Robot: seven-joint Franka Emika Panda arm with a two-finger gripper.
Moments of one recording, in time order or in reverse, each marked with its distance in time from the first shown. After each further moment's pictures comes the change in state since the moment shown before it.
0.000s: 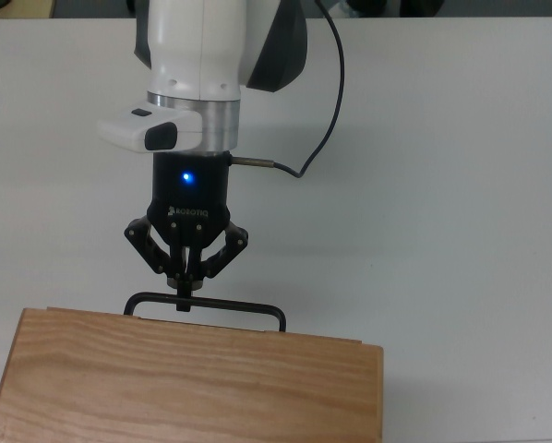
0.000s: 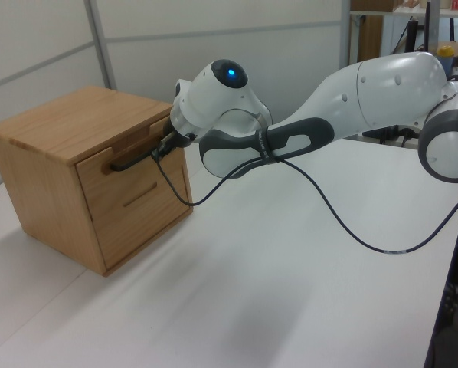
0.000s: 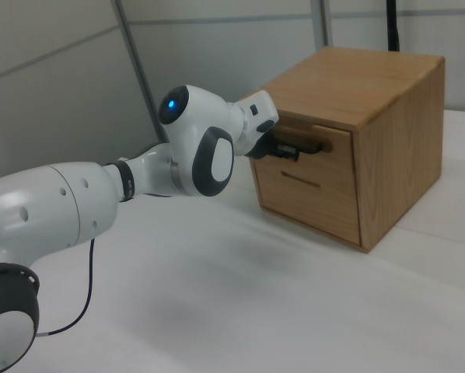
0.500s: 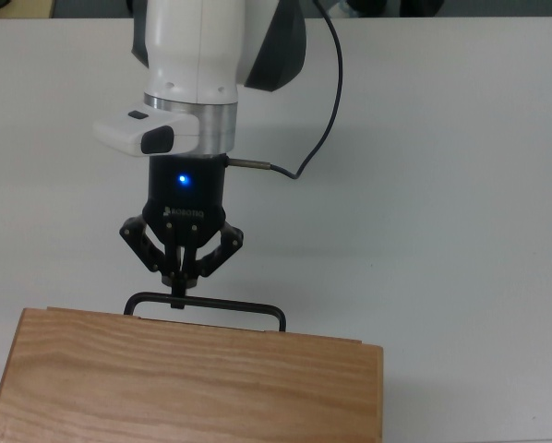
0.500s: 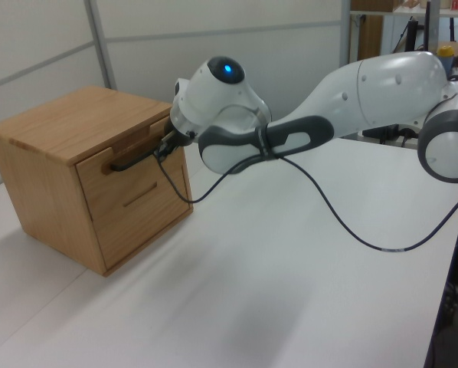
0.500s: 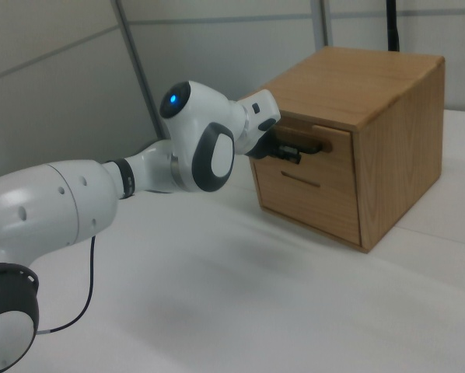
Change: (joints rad) arm 0.000 -0.007 -0.002 0.031 -0.006 -0.111 0.000
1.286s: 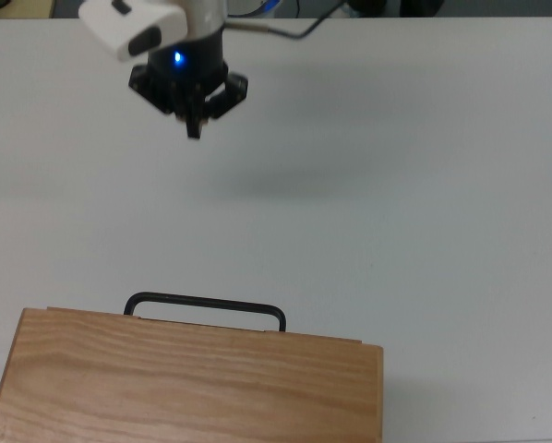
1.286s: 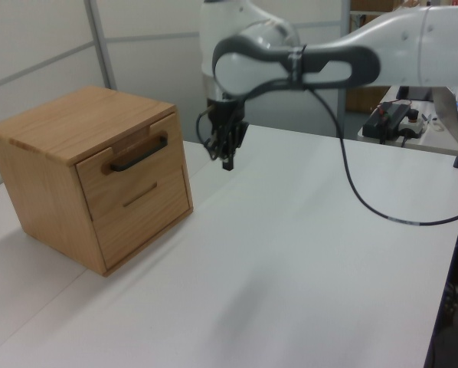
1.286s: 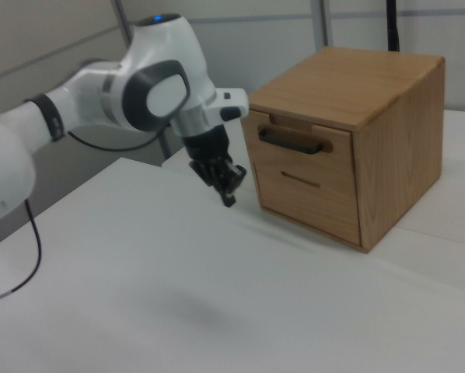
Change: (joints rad) arm 0.002 -0.255 0.000 0.013 0.234 -0.915 -0.141
